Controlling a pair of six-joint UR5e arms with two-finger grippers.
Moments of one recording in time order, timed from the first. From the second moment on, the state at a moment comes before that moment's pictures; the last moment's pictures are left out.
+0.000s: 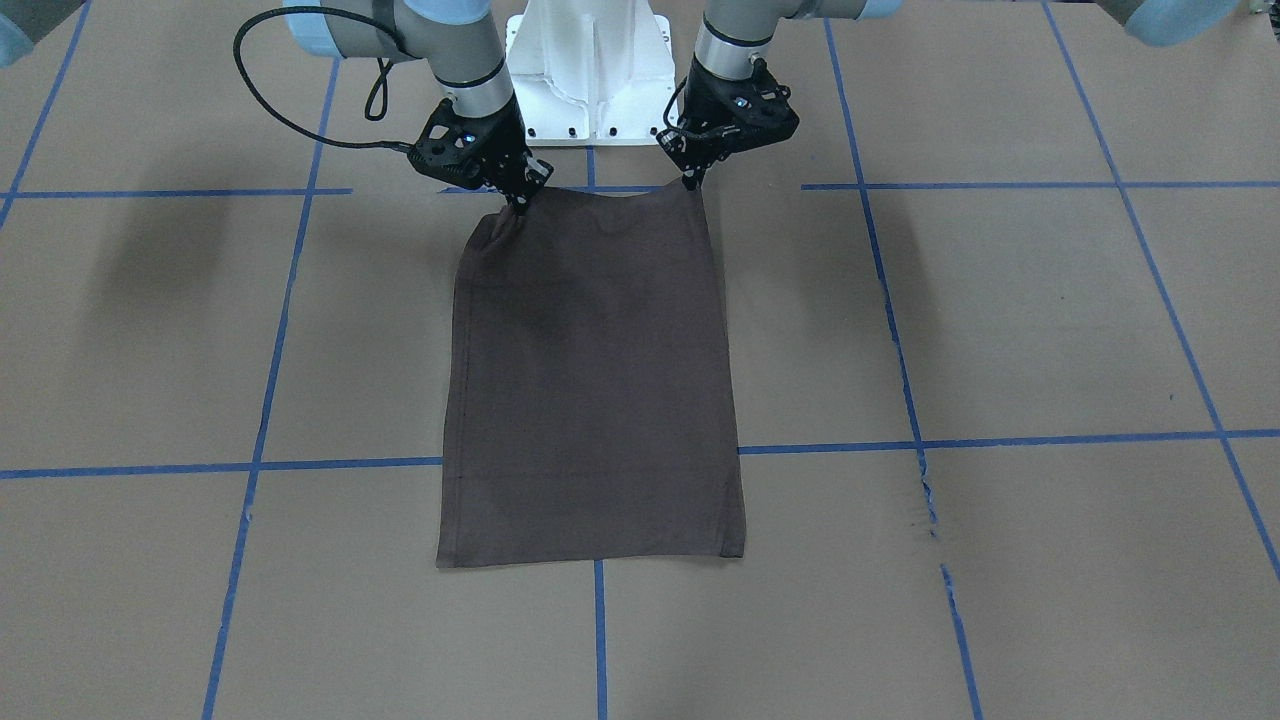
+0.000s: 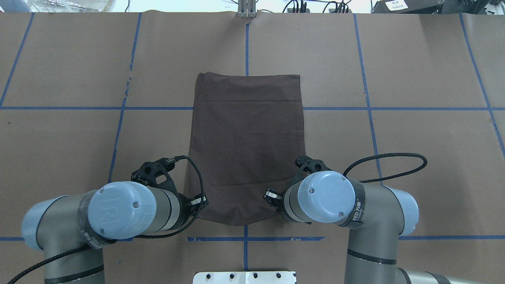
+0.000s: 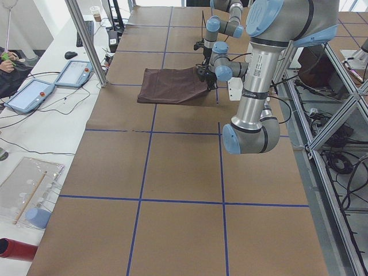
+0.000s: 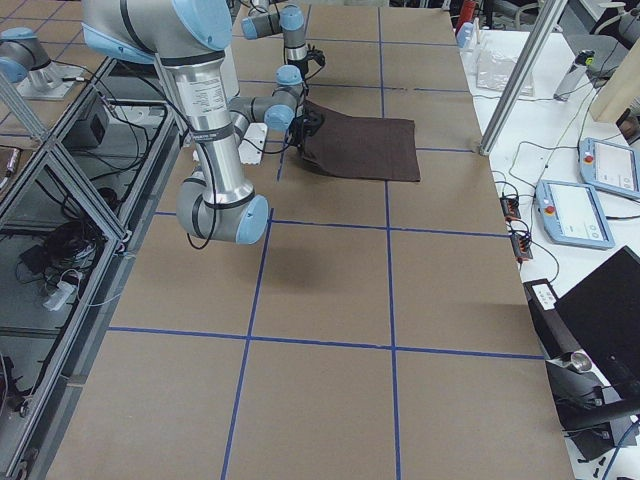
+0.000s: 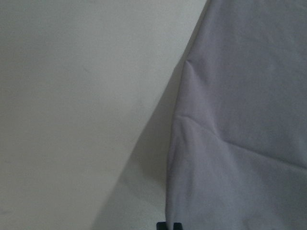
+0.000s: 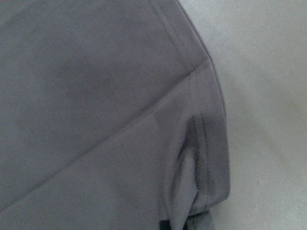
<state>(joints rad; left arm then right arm) -0.25 -1.96 -2.10 -1.58 -1.66 -1.84 0.26 -1.14 1.97 -1.50 1.71 1.90</state>
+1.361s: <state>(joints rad) -0.51 -2.06 -2.00 -1.59 -1.78 -1.68 0.56 -1.00 1.77 -1.45 1.92 1.81</state>
